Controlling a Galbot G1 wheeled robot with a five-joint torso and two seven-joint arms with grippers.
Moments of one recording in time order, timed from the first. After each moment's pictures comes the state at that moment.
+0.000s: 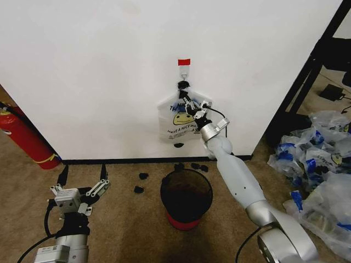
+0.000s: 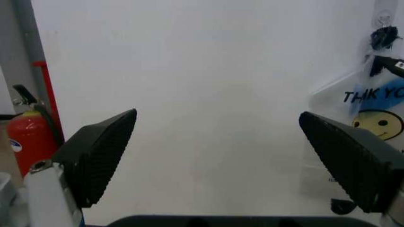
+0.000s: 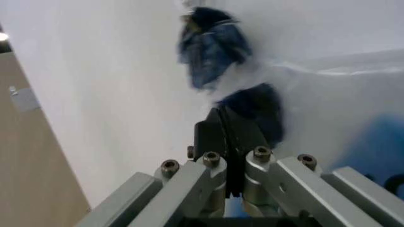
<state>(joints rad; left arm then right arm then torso) 1.83 -1.53 -0.66 -2.39 -0.06 -0.20 -0.08 -0.47 1.42 0.14 1.10 0.97 0.17 -0.56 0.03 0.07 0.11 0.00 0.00</state>
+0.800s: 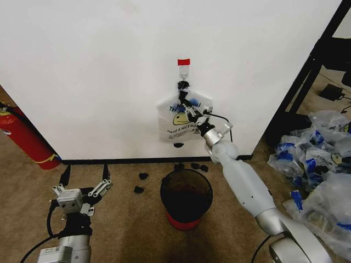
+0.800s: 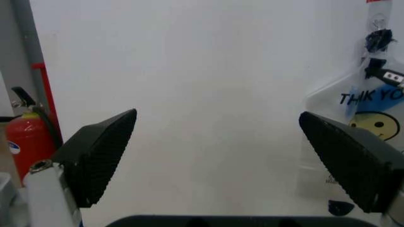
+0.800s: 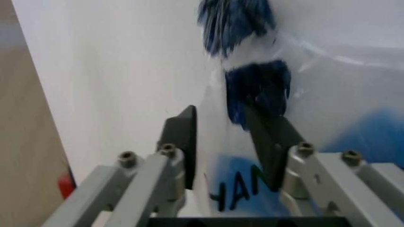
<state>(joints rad) 1.83 -1.54 -0.65 -2.39 -0.05 -0.21 -0.07 -0.46 1.36 0.09 1.11 0.77 0.21 -0.51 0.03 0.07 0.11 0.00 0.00</state>
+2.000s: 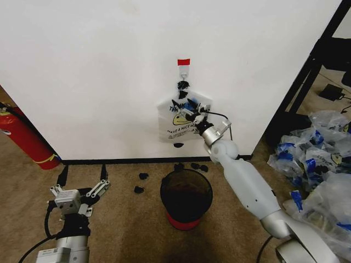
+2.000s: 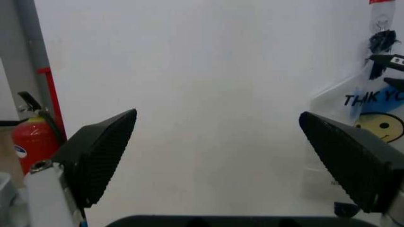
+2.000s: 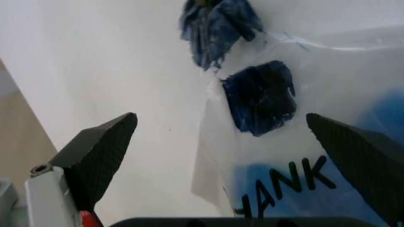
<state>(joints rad) 1.84 -1.54 -0.66 -2.39 -0.05 -0.23 -0.08 -0.48 1.35 0.05 1.21 1.00 0.11 -0.38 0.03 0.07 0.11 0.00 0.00</state>
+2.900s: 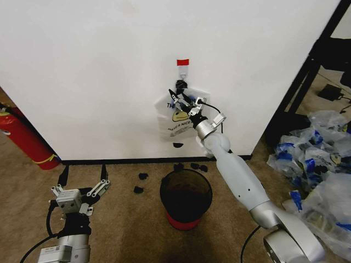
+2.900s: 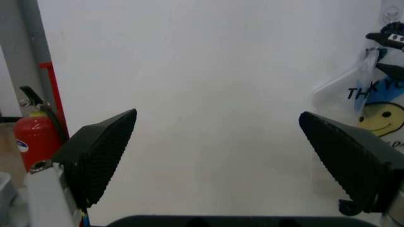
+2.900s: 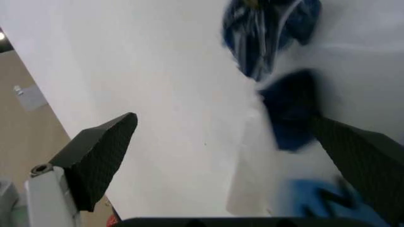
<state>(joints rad) 1.82 -1.54 -0.66 -2.36 -0.05 -0.22 -0.08 -0.46 1.39 0.05 1.21 1.06 0.08 -0.42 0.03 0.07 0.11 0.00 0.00</state>
